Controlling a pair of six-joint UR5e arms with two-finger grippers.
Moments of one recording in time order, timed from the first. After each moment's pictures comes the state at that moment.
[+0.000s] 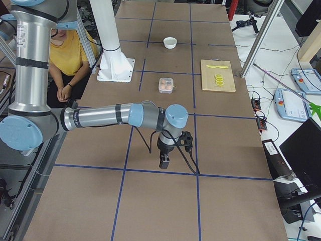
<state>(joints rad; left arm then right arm) -1.68 -1.56 -1.71 -1.42 -2.41 0.28 1.50 -1.72 1.83 -1.81 2.26 -0.15</state>
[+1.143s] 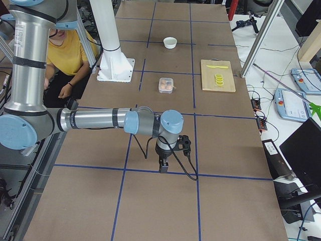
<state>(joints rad) -1.68 -1.54 -1.71 -1.44 -2.41 0.28 1.51 -1.74 1.82 -1.75 2.26 -0.14</state>
